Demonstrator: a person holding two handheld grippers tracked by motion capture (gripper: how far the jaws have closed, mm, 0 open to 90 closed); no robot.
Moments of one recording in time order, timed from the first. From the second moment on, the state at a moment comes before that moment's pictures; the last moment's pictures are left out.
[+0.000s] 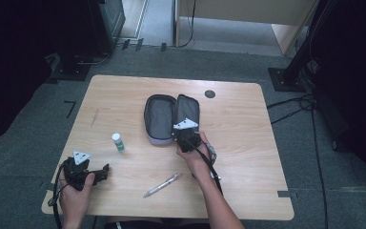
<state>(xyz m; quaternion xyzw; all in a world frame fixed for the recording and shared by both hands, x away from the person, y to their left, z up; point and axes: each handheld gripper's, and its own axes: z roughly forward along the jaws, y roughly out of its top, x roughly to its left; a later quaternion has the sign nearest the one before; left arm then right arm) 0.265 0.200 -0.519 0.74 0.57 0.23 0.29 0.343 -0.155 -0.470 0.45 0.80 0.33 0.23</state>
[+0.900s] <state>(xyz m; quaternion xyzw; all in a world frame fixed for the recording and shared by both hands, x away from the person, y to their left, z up) 0.265 0.200 -0.519 0.73 0.57 0.23 0.29 0.358 -0.226 -0.473 0.44 0.81 0.30 0.25</state>
